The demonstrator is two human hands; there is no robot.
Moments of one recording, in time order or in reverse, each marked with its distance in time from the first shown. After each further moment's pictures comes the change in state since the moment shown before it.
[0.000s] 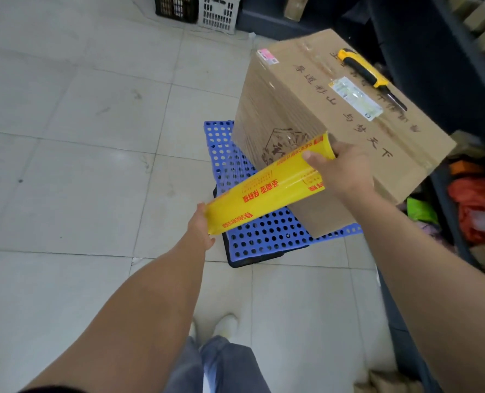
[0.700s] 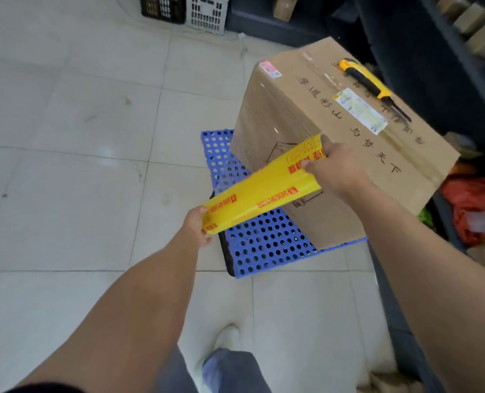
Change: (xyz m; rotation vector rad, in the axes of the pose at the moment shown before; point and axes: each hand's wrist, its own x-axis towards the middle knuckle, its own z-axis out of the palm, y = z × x) left_hand 0.034 0.054 0.001 0.082 -0.101 -0.054; right_hand 0.033 -0.041 0.011 -0.067 -0.161 0.021
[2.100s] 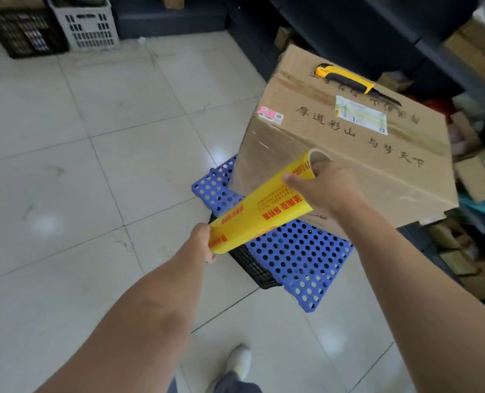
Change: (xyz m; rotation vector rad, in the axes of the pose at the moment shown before) left_hand 0.099 0.190 0.011 0.610 -0.029 -0.231; right_hand 0.075 -0.129 0.054 0.024 0.167 0.488
